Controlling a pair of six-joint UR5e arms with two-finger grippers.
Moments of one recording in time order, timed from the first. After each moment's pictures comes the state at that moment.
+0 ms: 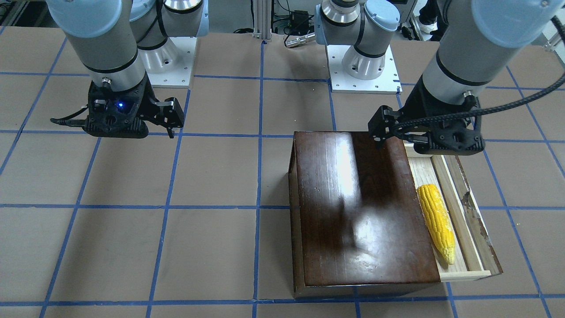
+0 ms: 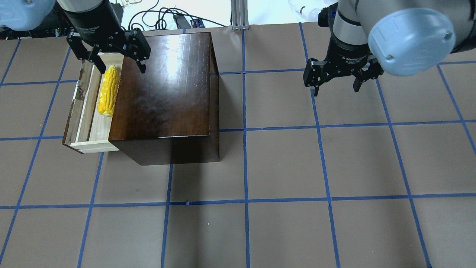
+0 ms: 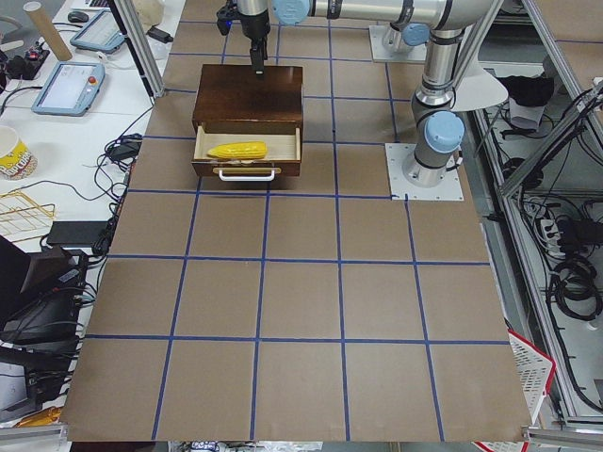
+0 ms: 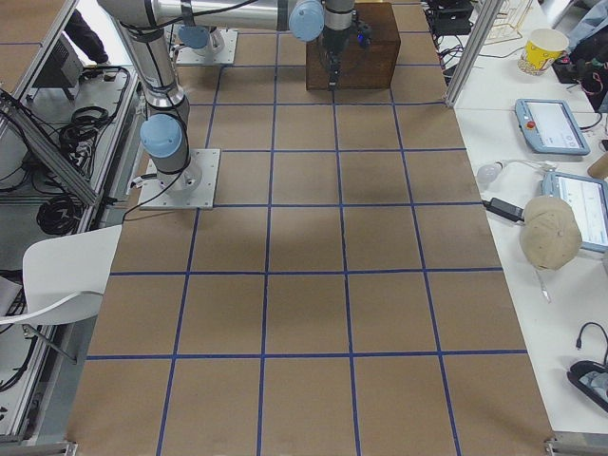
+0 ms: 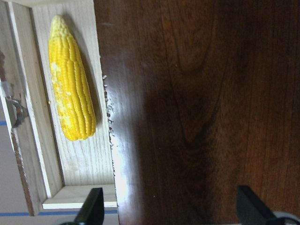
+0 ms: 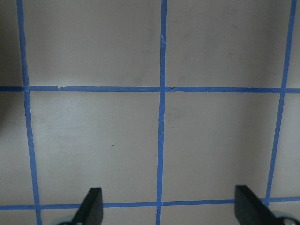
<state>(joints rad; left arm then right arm) -1.57 -1.75 -1.36 -1.68 1.62 0.01 1.65 -1.48 1.58 -1.62 -1.64 0.06</state>
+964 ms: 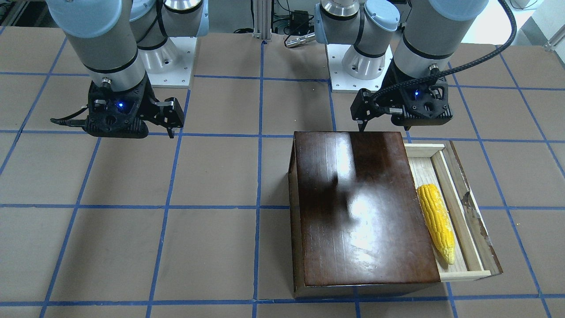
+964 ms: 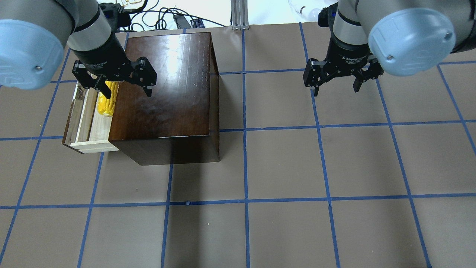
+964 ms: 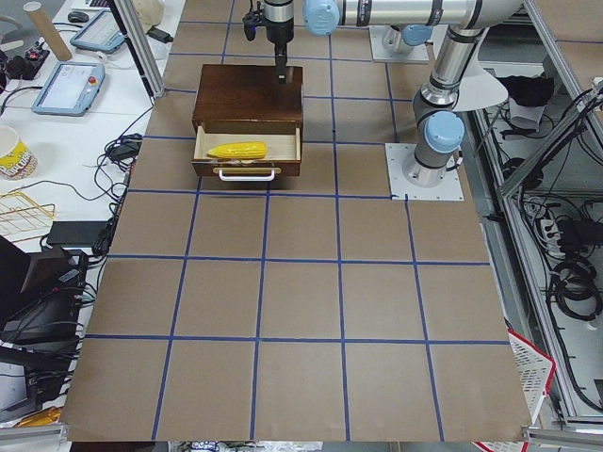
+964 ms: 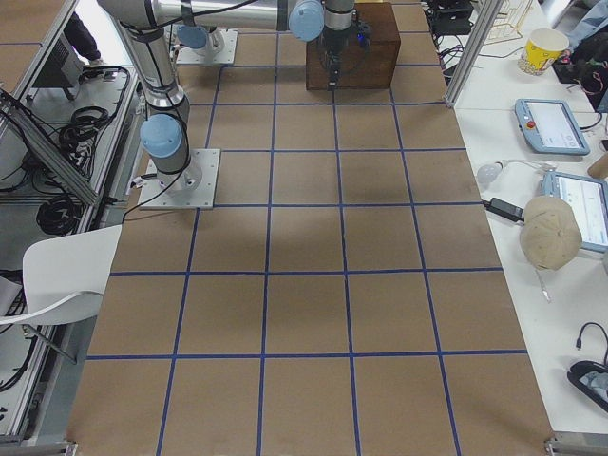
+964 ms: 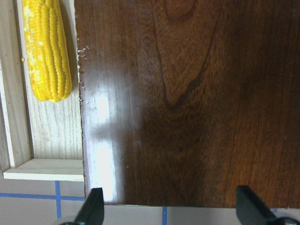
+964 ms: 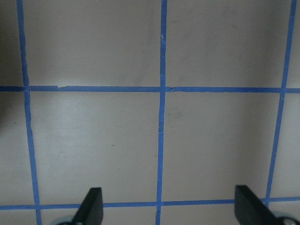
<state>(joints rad) -1.57 -1.60 -1.58 -1.54 1.61 -0.03 1.65 -1.48 1.58 -1.62 -1.64 0.06</state>
